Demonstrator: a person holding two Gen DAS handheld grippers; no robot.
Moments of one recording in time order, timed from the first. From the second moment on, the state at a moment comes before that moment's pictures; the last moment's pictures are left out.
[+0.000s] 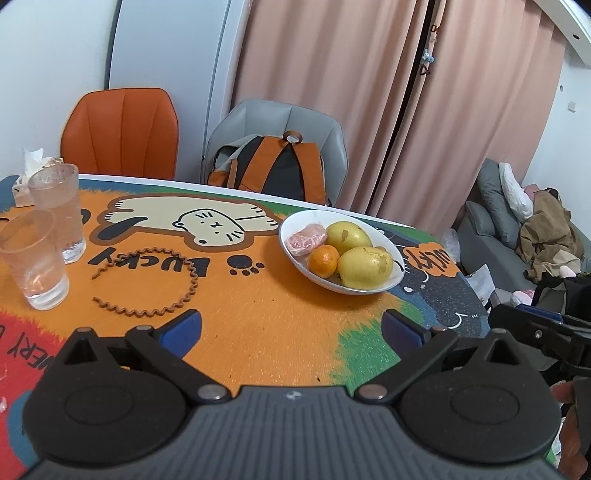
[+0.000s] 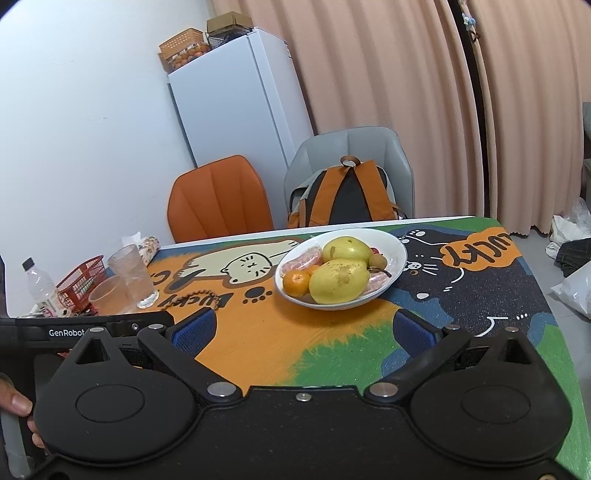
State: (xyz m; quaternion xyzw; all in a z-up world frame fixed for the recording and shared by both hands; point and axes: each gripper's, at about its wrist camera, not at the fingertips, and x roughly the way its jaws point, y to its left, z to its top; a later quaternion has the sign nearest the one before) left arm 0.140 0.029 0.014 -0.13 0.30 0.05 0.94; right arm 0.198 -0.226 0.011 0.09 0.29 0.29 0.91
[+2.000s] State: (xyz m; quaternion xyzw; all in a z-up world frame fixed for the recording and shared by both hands) left arm 0.034 0.012 0.039 -0.09 0.27 0.05 0.96; right arm 0.110 -0.241 0.046 0.06 0.26 0.32 0.91
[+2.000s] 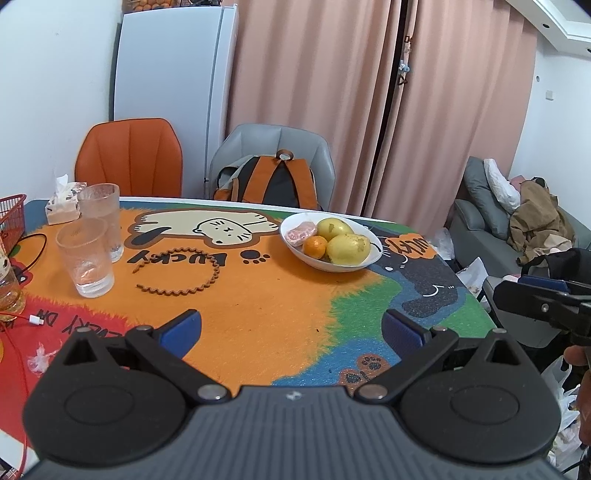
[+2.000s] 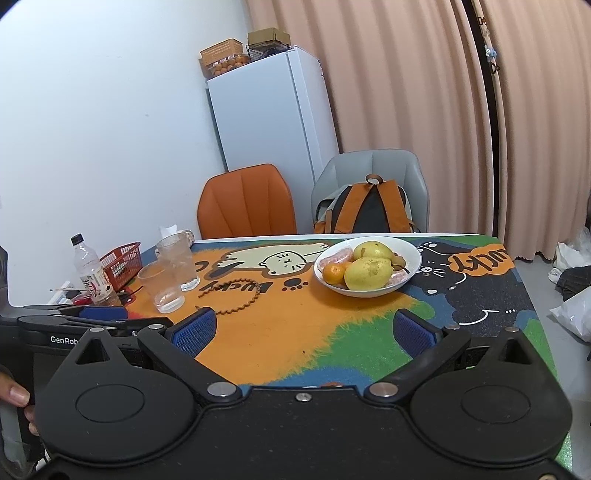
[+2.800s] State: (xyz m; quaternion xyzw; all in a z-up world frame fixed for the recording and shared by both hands) left arm 0.032 0.014 0.040 -0.09 0.27 0.05 0.96; right arm 0.110 -0.241 0.046 0.06 0.26 0.32 0.91
